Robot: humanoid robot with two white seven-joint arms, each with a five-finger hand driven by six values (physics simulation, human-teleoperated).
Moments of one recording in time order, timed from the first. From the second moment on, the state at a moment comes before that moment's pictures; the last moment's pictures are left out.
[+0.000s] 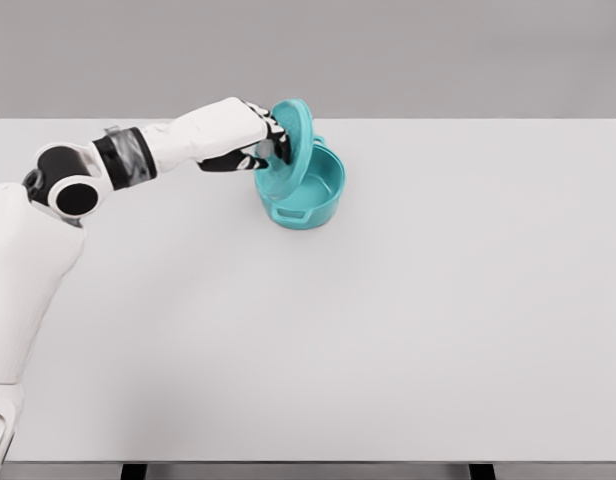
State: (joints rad) left arm -0.68 0.31 -0.33 -1.32 -0.60 -0.61 -0.60; right arm 0.01 0.00 -0.30 0.05 0.25 -0.01 0.09
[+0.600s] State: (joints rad) left arm -0.68 0.27 -0.34 -1.25 -0.62 -0.61 -0.60; right arm 0.01 0.00 -0.30 0.05 0.25 -0.01 0.09
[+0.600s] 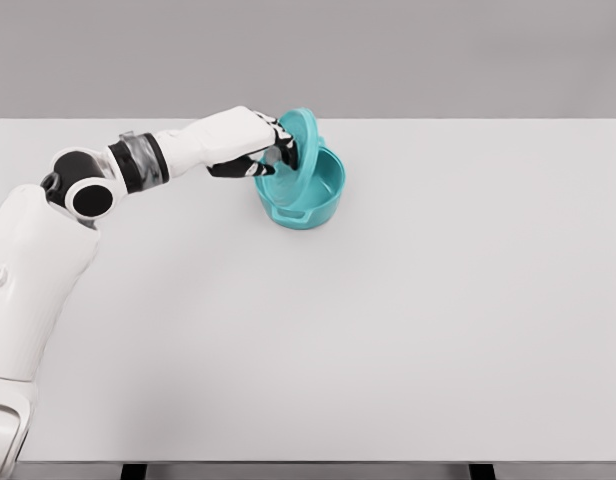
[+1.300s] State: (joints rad) left arm -0.68 0.26 -0.34 -1.23 -0.62 -0.61 -0.60; right arm 0.01 0.00 -0.30 0.05 0.25 -0.01 0.09
